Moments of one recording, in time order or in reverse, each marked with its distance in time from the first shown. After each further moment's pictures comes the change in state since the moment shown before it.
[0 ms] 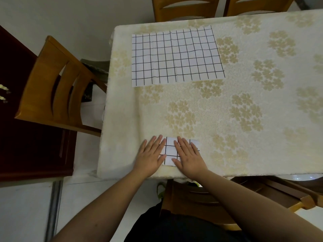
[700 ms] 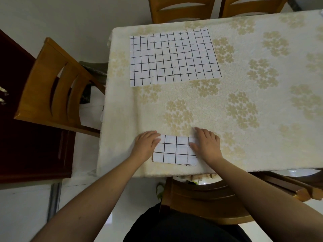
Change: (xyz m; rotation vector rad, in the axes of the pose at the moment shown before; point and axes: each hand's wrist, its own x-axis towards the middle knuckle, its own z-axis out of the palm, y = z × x) left_hand 0.028 -0.016 -0.038 -0.461 0.054 -0.144; right_hand 0.001 0.047 -0.052 0.115 0.225 0.284
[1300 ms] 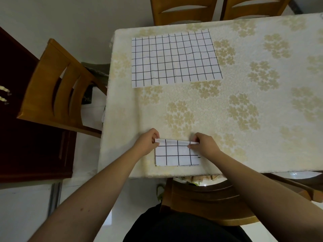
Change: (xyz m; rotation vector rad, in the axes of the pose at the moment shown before) left_hand 0.012 0.011 -0.024 -0.308 -0.195 -0.190; right_hand 0.020 -0.015 -0.021 0.357 -0.332 0.191
